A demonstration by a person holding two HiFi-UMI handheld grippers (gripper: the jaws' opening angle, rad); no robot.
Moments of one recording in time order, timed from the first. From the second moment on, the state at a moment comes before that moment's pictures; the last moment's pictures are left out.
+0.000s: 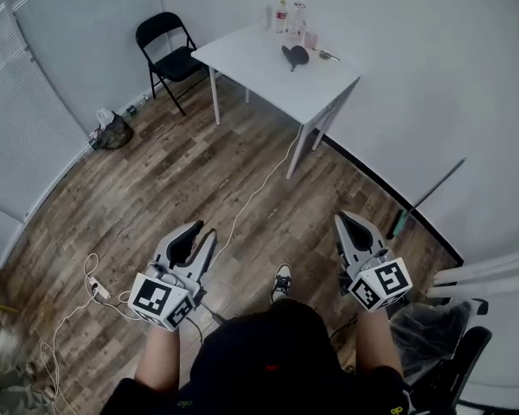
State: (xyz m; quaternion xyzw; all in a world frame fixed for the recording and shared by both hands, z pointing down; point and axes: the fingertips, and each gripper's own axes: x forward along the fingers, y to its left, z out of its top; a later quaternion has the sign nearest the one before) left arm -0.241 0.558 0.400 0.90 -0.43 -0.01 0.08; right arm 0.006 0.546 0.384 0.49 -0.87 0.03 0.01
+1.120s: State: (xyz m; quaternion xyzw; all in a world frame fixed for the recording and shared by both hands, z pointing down) left arm -0.078 0.306 0.387 0.89 -0.45 0.02 0.09; right arm 0.167 0.287 0.412 0.47 -0.88 0.09 0.00
